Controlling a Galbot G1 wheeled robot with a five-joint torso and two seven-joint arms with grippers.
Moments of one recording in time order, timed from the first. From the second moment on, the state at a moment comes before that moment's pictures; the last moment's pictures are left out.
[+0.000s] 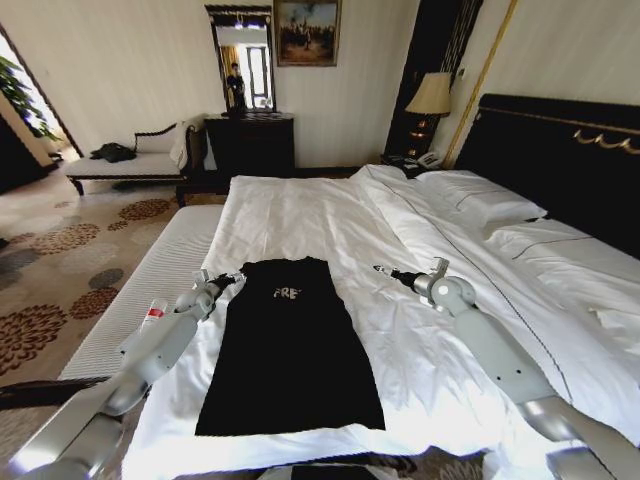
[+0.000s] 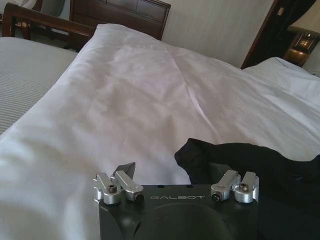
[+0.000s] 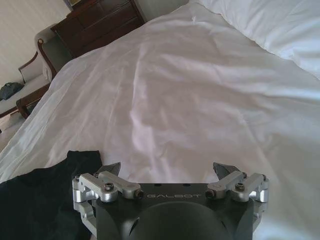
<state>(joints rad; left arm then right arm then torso) 0.45 -1.04 0.03 -0.94 -1.01 0.19 0.05 -0.66 0.87 0.21 1.42 1.29 -0.59 0.16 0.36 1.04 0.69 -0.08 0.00</state>
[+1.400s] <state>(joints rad) 0.40 -1.18 0.01 -0.78 -0.88 0.06 0.08 -0.42 1.19 0.05 1.07 1.24 -0.52 0.02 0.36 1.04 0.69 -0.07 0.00</state>
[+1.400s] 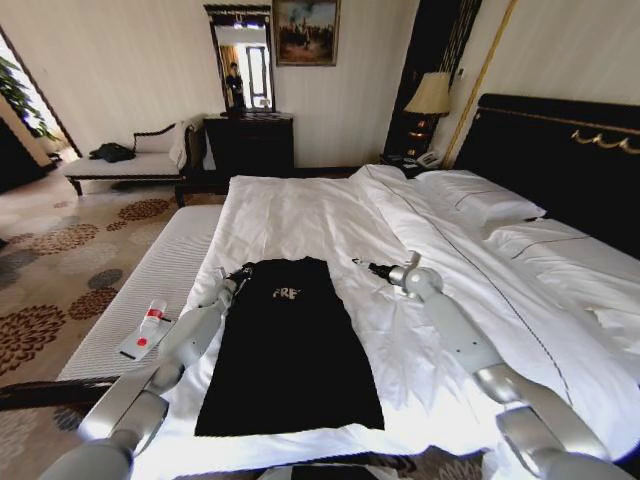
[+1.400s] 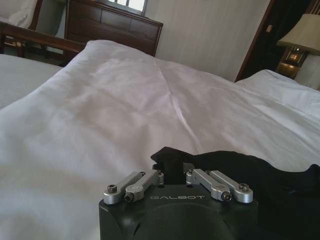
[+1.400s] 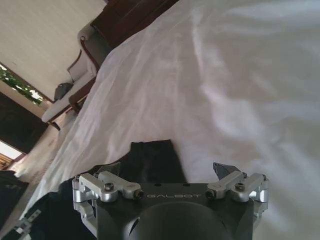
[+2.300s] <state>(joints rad) 0.39 -1.21 0.07 -0.82 -0.90 0.07 0.06 -0.24 1.37 0.10 0.63 1.02 -0.38 -0.16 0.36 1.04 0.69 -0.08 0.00</state>
